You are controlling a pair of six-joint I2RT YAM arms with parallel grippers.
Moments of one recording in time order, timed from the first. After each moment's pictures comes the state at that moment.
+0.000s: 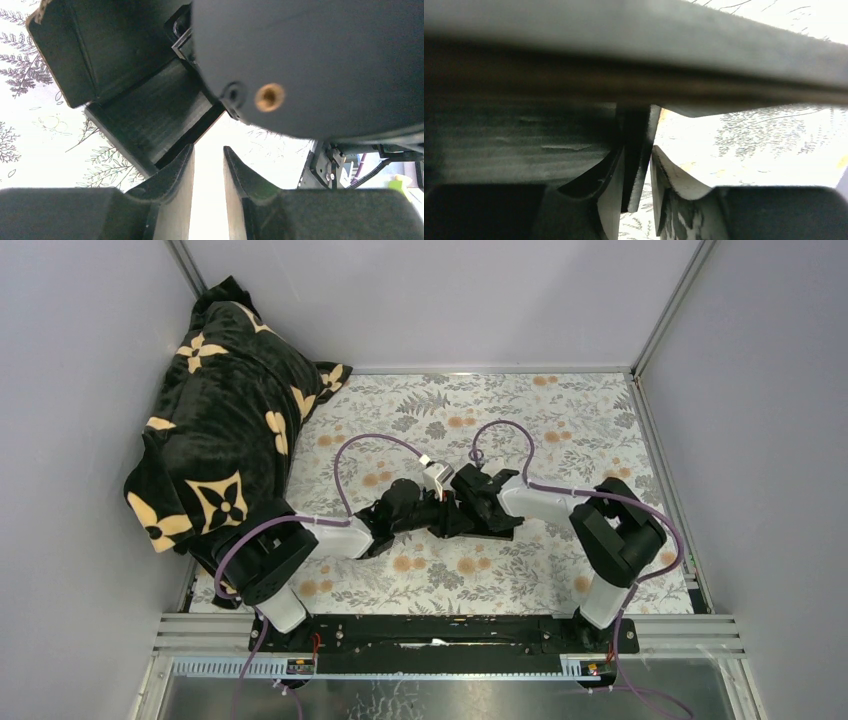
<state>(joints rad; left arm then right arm) -0.82 1.65 0.62 0.70 0.33 -0.55 0.76 1.77 1.03 -0.73 0.59 0.54</state>
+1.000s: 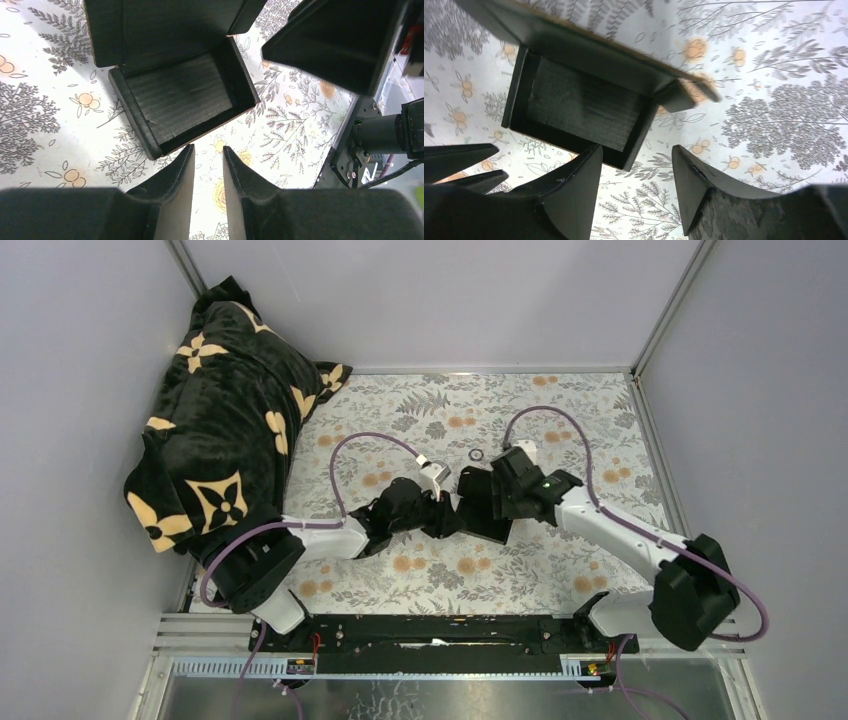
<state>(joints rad) -0.82 1.59 0.63 0.54 0.27 -0.50 0.67 1.36 0.92 -0.65 0.31 0.49</state>
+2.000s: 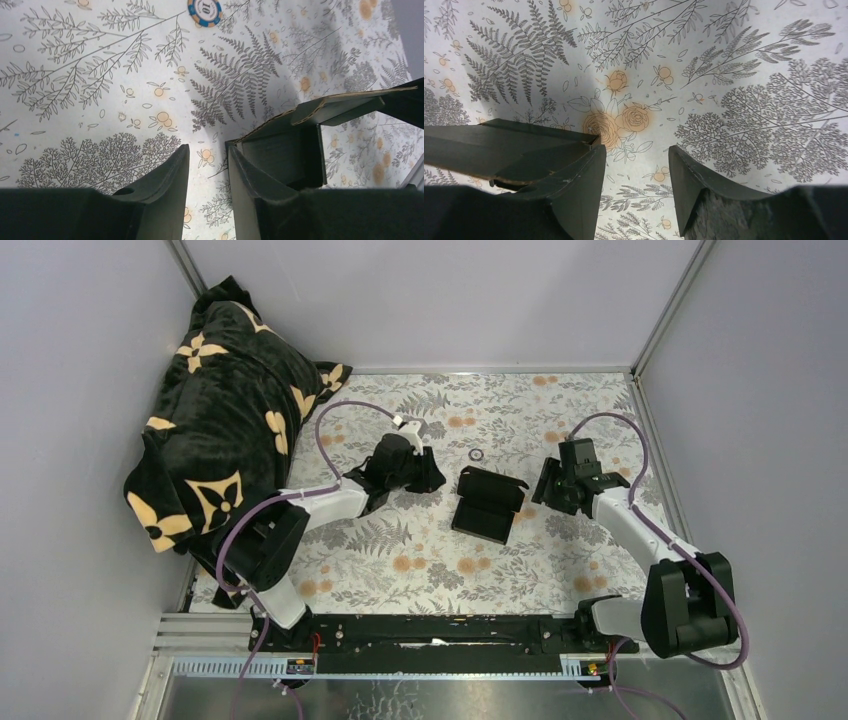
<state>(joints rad) -0.59 1.68 0.89 0.28 0.19 -0.50 0.19 1.26 0.77 -0.49 0.03 0.49</state>
